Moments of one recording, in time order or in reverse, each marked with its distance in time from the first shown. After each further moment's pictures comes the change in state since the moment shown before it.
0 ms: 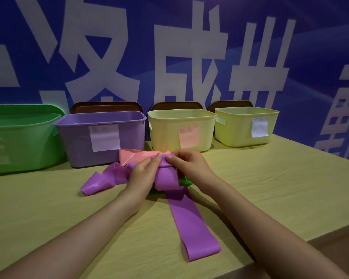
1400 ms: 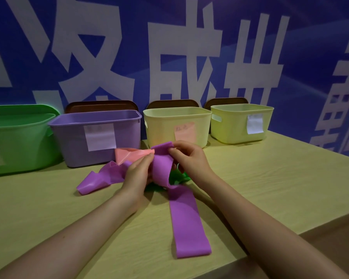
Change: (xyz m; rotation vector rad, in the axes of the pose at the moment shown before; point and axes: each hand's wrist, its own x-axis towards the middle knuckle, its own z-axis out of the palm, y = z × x) left_hand -0.004 0.006 0.004 -0.185 0.057 -0.167; right_hand 0.002 0.003 -0.006 0.061 0.154 -0.090
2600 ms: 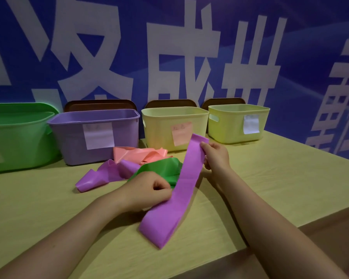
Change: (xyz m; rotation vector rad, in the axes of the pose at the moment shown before) left_hand -0.018 0.006 -0.017 1.010 -0.707 0.323; right_hand 0.020 0.032 -0.057 0.020 0.408 0.341
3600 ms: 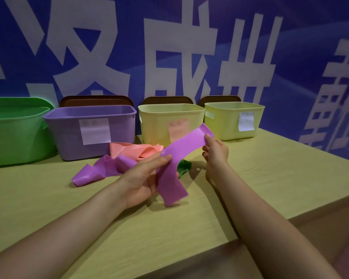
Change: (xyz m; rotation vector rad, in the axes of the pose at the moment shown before) left_hand -0.001 0.038 0.006 -1.343 0.181 -0.178; right_hand 0.002 -0.005 -0.001 0.353 0.115 0.110
